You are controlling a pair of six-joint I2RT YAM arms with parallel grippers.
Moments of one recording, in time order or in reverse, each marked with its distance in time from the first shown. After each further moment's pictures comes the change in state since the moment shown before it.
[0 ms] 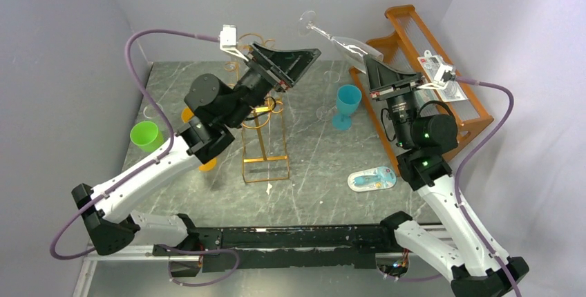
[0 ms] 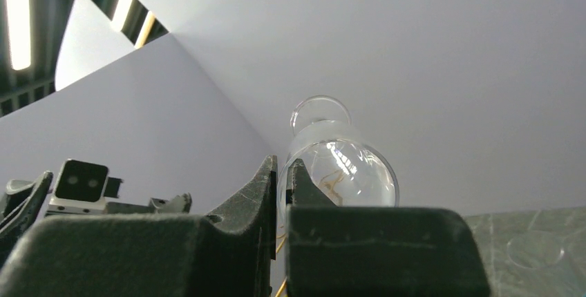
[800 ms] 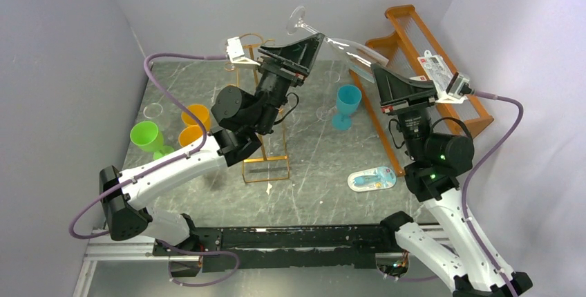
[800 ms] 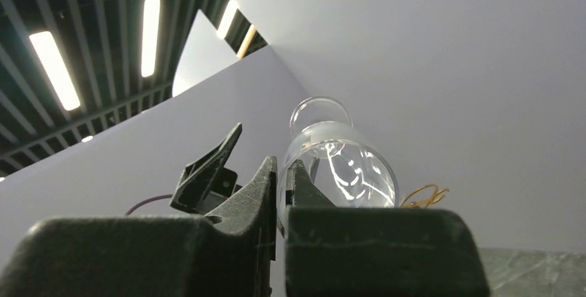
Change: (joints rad) left arm -0.151 0.144 -0.003 0.296 -0.439 0.010; right arm 0.000 -0.092 -0.043 0.123 -0.129 0.150
